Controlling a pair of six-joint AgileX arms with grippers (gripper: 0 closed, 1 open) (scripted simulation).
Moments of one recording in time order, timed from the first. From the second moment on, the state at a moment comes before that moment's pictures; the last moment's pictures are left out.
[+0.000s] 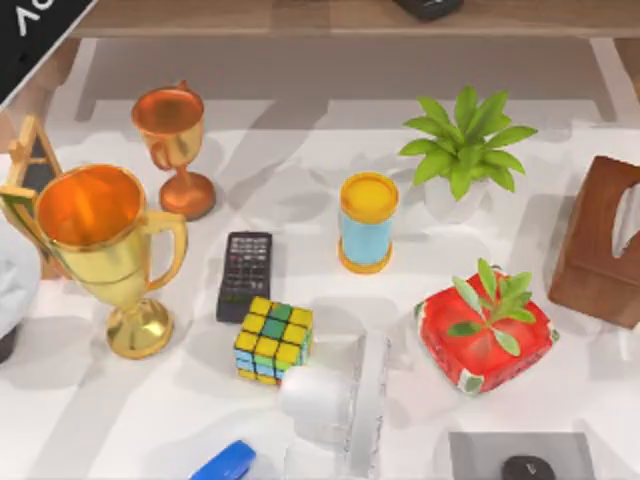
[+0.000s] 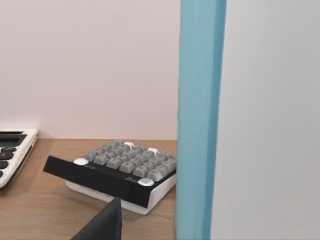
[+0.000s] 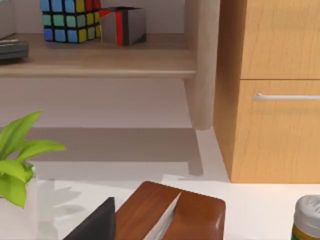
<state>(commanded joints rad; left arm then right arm) -0.58 2.19 2.42 -0.21 -0.54 0.01 0.00 0.00 0.00 0.00 0.00 0.00</state>
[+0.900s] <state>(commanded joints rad) -0.58 2.19 2.42 -0.21 -0.54 0.01 0.00 0.00 0.00 0.00 0.00 0.00</state>
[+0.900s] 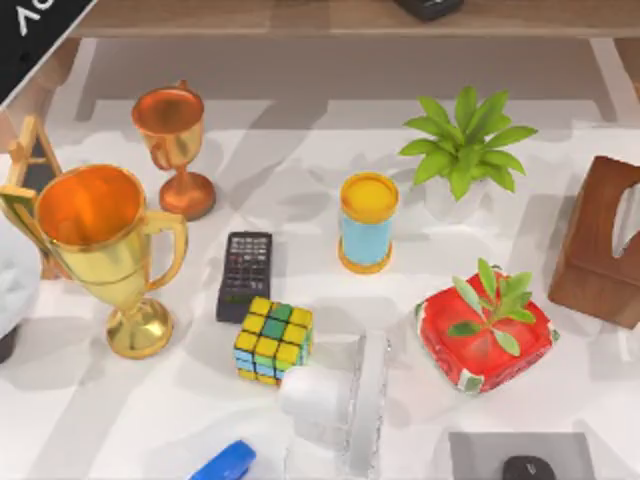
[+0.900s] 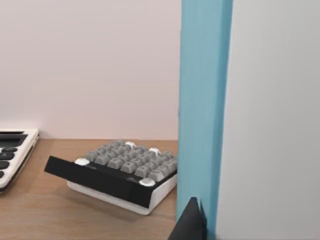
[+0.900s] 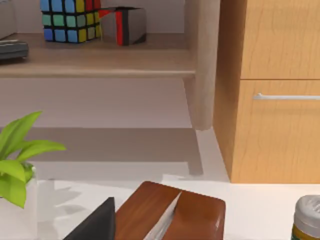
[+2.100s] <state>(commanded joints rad) -0.62 2.01 2.23 -0.17 -0.58 0.02 0.00 0.00 0.00 0.00 0.00 0.00</state>
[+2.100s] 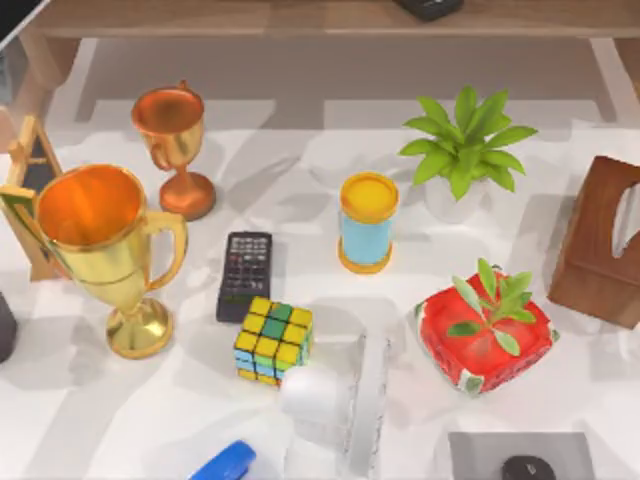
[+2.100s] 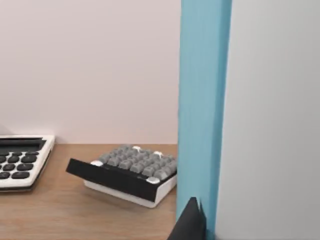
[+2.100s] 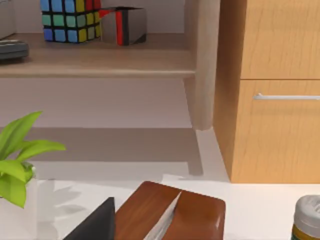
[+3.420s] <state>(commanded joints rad) 0.49 1.52 1.24 0.16 0.02 1.03 0.00 0.00 0.00 0.00 0.00 0.00</state>
